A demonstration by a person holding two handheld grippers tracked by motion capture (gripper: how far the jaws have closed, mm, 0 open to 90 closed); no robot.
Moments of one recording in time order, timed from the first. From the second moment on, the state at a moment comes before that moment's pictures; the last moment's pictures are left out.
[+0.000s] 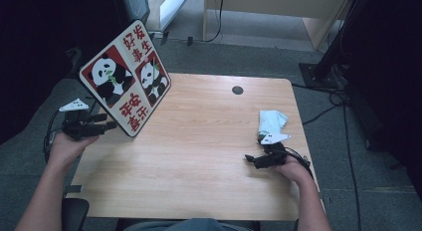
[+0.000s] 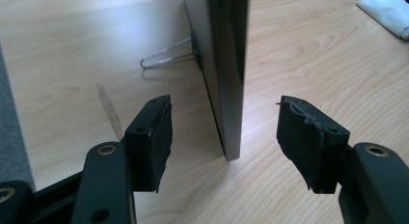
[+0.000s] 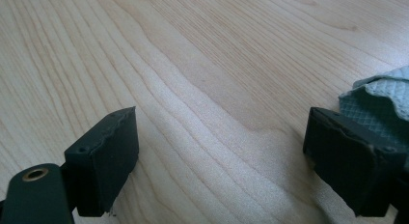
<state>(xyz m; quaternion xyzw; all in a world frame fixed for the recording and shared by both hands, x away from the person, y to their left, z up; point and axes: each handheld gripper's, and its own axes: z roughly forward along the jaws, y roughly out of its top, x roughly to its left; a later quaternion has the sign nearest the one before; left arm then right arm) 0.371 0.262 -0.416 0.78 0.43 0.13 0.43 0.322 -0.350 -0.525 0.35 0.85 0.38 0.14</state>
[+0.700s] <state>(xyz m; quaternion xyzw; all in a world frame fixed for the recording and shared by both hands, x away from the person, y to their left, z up) 0.403 0.267 -0.346 0.77 0.43 0.16 0.44 0.322 -0.350 -0.525 0.35 0.85 0.38 0.14</state>
